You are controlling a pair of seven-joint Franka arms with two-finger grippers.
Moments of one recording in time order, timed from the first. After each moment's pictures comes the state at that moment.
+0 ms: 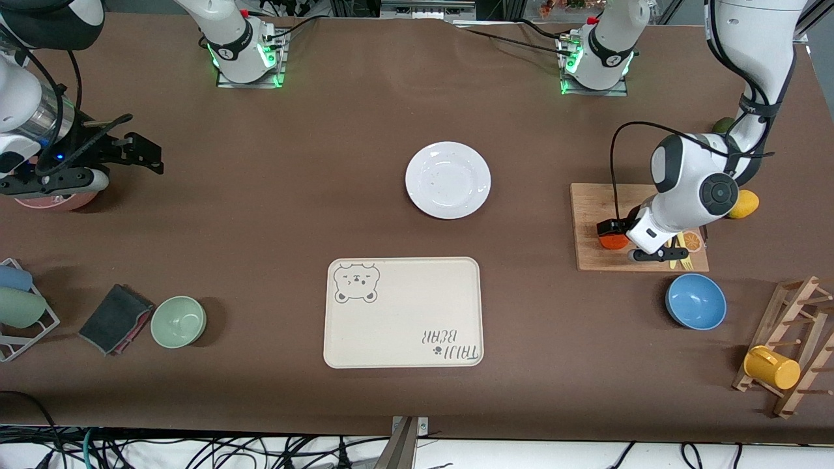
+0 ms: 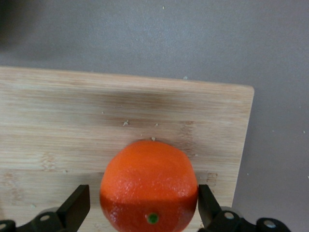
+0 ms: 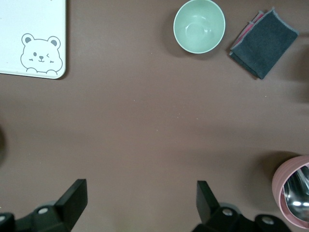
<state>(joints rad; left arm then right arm) 0.07 0.39 -0.08 -2.16 -0.04 2.41 -0.06 0.03 0.03 0.05 -1.69 0.01 1.66 -0.05</state>
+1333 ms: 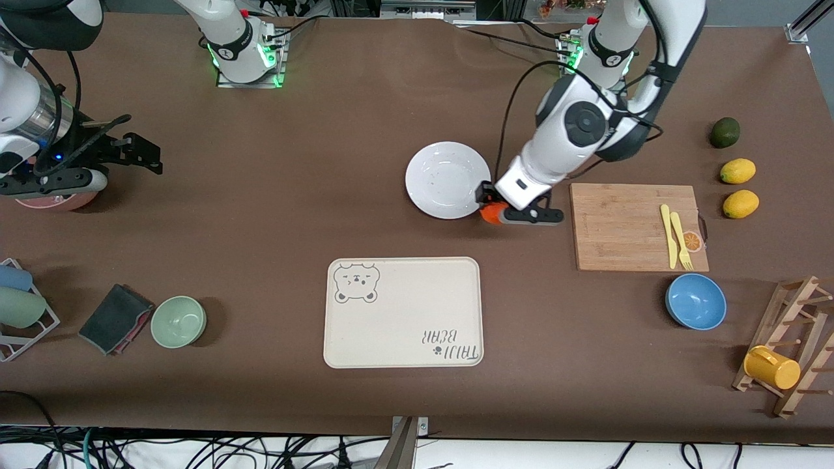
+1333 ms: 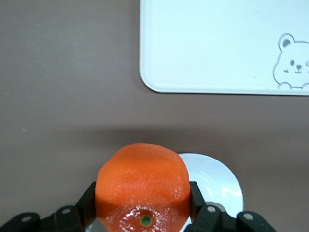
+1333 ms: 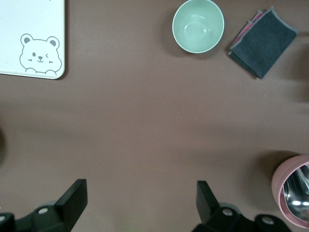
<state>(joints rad) -0.16 0.29 -0.42 -2.04 -0.15 2.39 -0.51 0.03 0.03 0.05 -1.69 0.01 1.65 -0.05</state>
